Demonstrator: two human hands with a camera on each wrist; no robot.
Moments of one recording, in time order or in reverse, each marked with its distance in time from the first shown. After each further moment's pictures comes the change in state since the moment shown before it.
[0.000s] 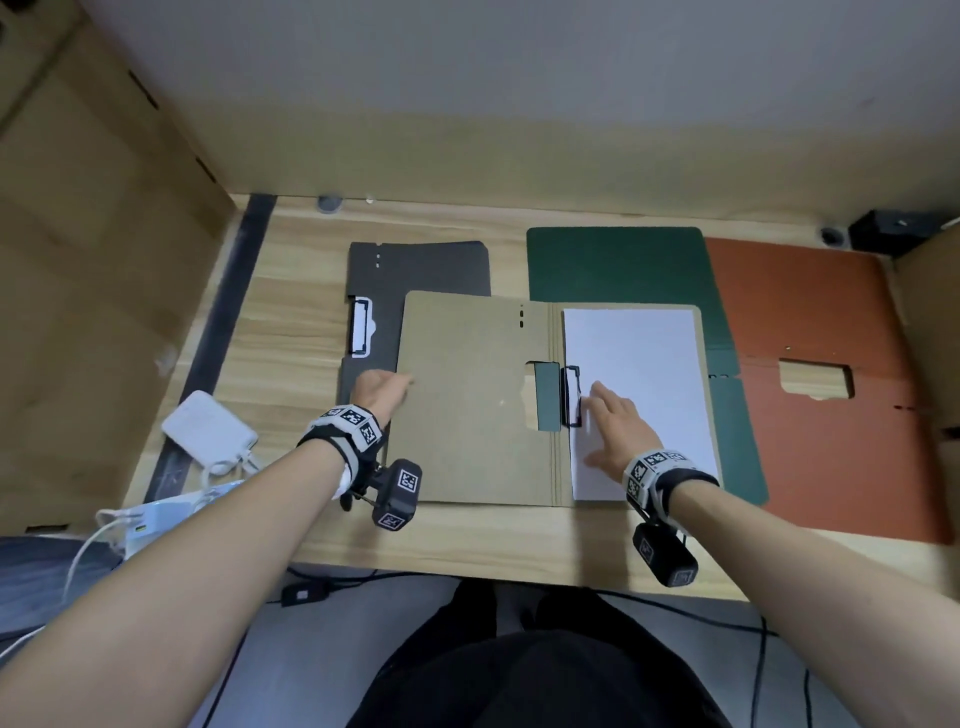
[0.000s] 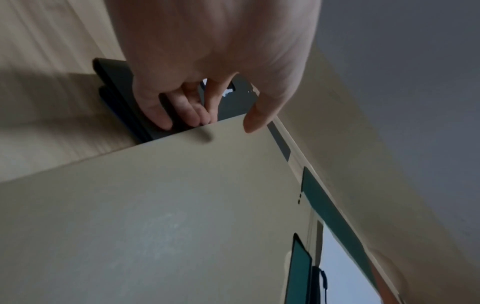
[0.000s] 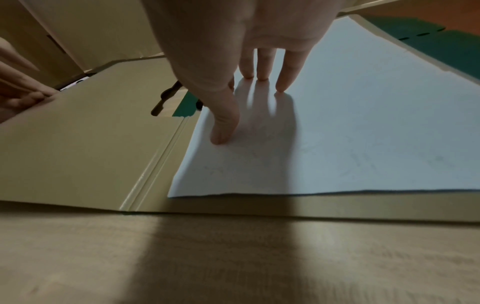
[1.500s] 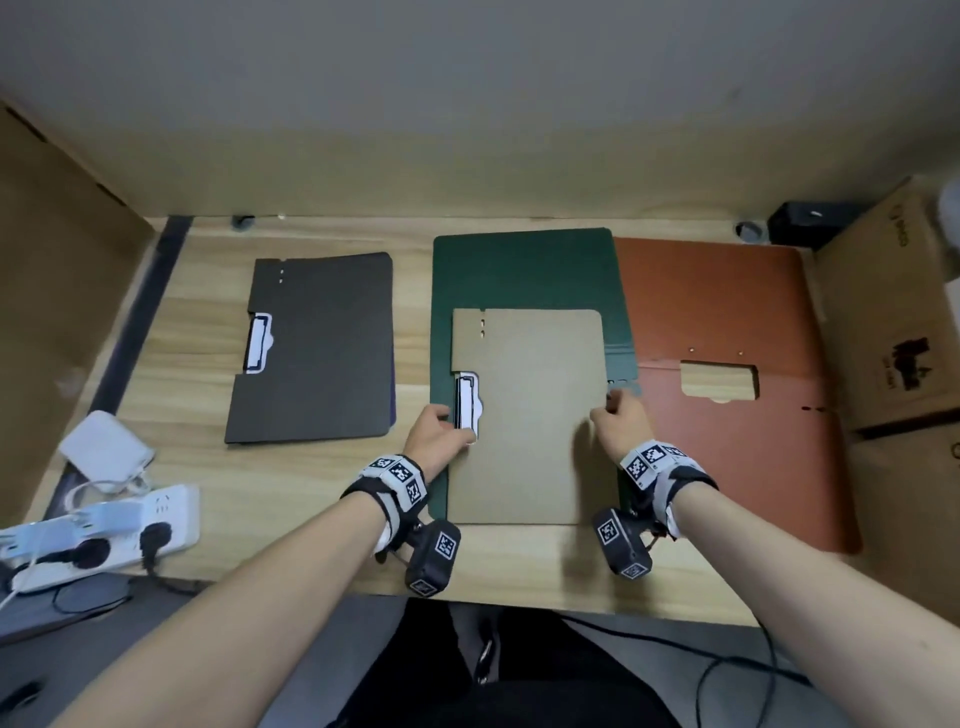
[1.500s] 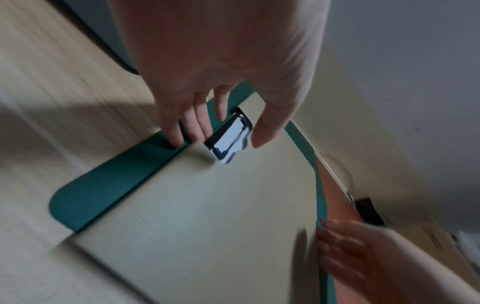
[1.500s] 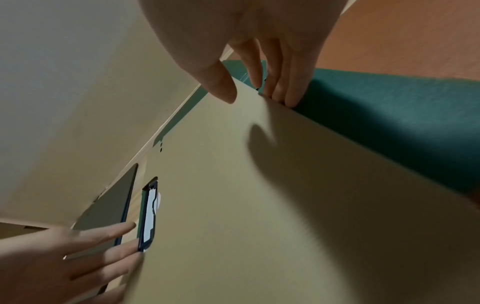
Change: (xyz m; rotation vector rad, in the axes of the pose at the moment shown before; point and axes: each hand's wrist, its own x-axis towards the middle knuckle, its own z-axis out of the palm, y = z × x) left_hand -0.104 0.037 0.200 0.098 -0.270 0.050; right_hand -0.005 0.147 -0.039 0.738 0.128 0.449
